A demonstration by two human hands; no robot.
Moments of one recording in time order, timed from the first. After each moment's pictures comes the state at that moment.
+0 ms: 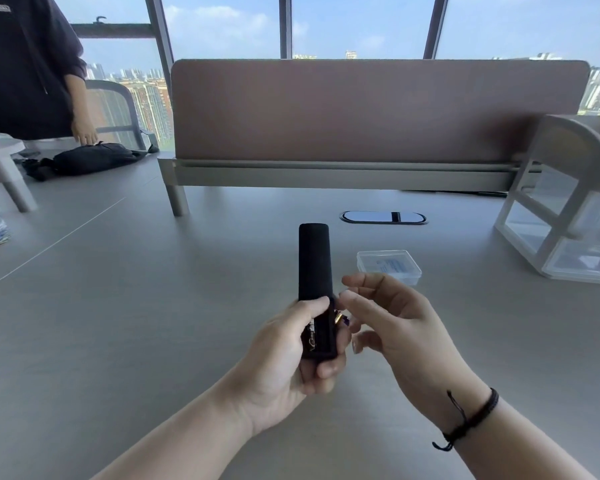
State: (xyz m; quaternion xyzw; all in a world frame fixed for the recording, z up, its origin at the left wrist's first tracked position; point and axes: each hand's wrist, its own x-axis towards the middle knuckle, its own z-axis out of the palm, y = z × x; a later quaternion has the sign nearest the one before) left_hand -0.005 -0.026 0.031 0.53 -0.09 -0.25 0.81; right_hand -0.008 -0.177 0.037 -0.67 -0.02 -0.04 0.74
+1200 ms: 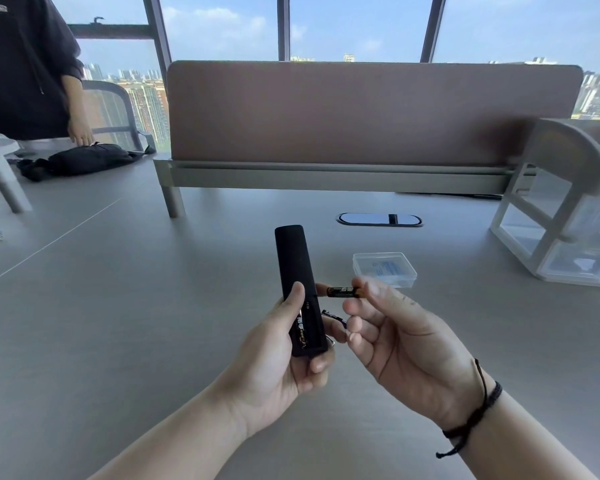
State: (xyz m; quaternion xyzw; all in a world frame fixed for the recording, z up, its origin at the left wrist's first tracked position) left_hand 0.000 -0.028 0.026 0.52 -0.02 -0.22 0.83; right_hand -0.007 -0.191 0.045 -0.38 -0.04 0.18 0.91
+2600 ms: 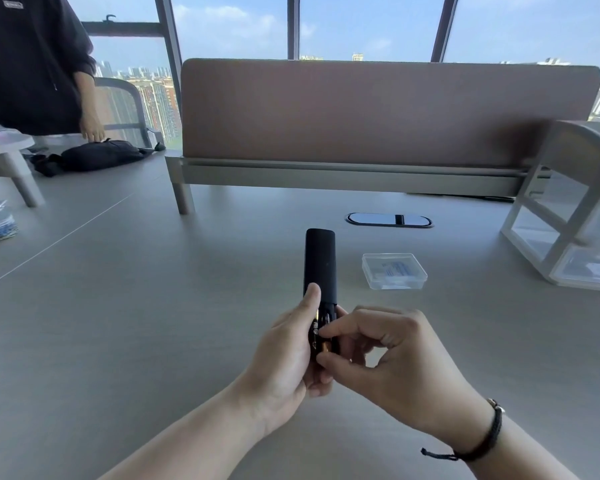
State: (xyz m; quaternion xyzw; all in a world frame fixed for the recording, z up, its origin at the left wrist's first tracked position) left_hand -0.006 -0.030 0.027 0.58 -0.02 -0.20 0.79; right_hand -0.024 -0.174 0.041 -0.82 -0.27 -0.16 0.47
